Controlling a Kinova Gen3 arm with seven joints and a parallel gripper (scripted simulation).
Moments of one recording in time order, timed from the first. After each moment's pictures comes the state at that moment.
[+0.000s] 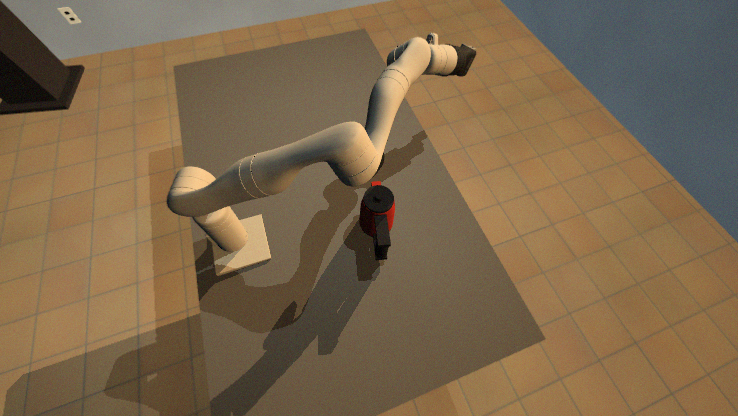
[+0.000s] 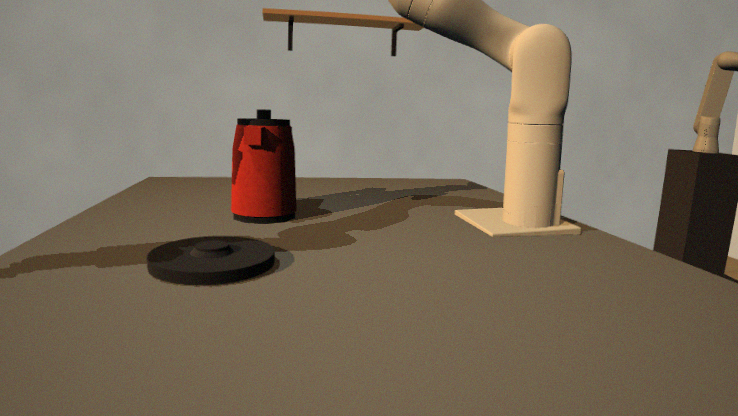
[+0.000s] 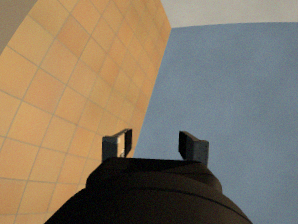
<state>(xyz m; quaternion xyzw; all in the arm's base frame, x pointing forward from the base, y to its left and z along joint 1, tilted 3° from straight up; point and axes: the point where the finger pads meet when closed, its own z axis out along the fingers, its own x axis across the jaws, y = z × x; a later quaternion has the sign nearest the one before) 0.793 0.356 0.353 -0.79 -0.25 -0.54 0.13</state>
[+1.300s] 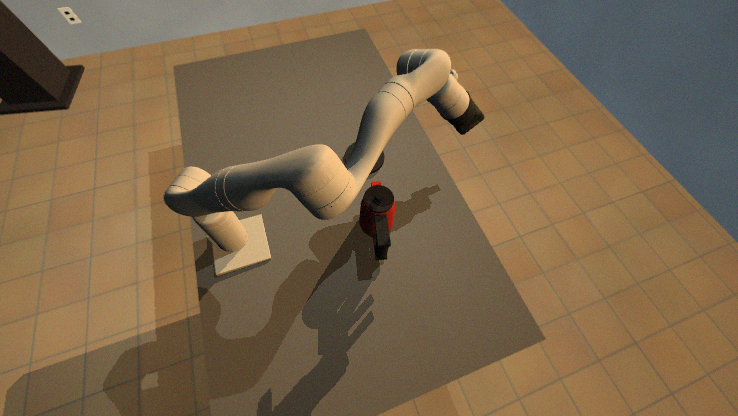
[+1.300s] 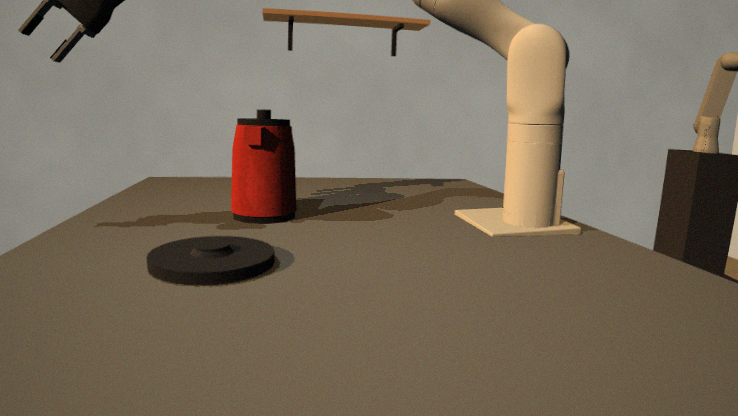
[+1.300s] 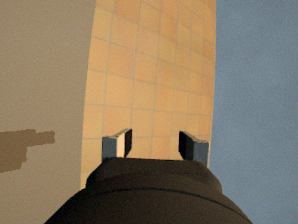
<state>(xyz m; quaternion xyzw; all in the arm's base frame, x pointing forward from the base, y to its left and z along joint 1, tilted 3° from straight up) 0.747 0.133 0.309 -0.92 -0.10 -0.37 0.05</state>
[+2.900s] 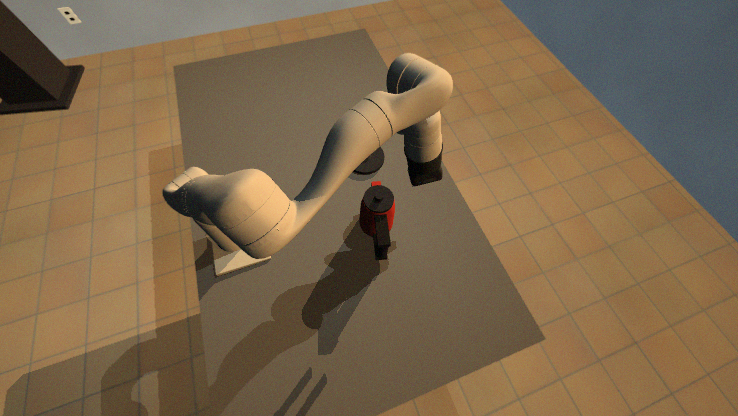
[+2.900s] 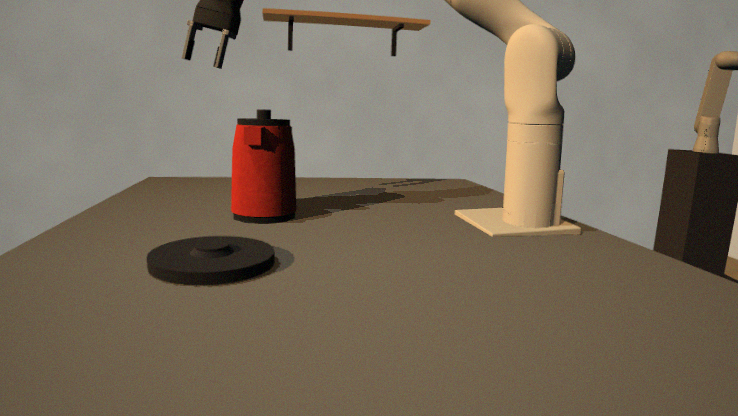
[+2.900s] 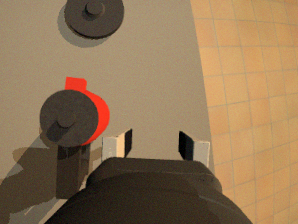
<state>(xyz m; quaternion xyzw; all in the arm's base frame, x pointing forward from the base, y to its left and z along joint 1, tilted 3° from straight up) 0.569 -0.031 0.291 -0.99 0.00 -0.14 0.02</state>
